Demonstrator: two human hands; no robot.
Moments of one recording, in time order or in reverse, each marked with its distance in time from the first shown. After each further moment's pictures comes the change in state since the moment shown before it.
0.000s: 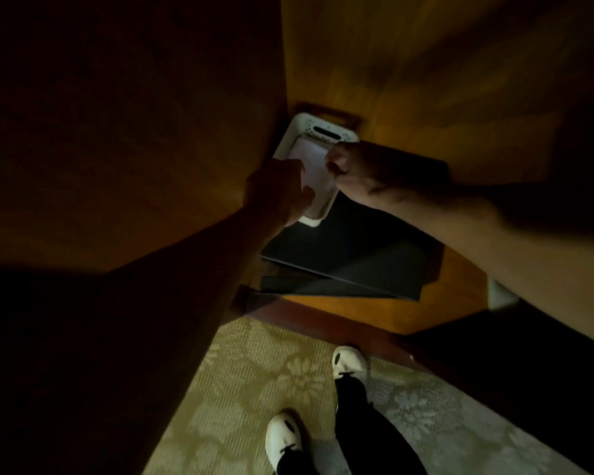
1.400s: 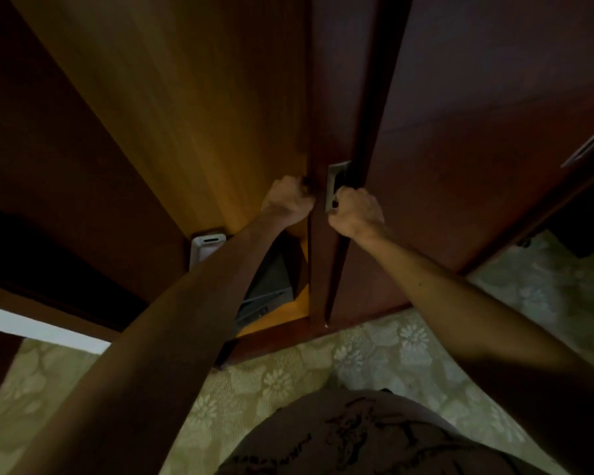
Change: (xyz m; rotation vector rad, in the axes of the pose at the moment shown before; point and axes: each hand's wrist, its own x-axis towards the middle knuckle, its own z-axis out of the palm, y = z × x) left_hand -0.410 0.371 -0.288 -0.184 -0.197 0.518; right_hand -0.607 -0.148 -0.315 -0.040 0.581 0.611
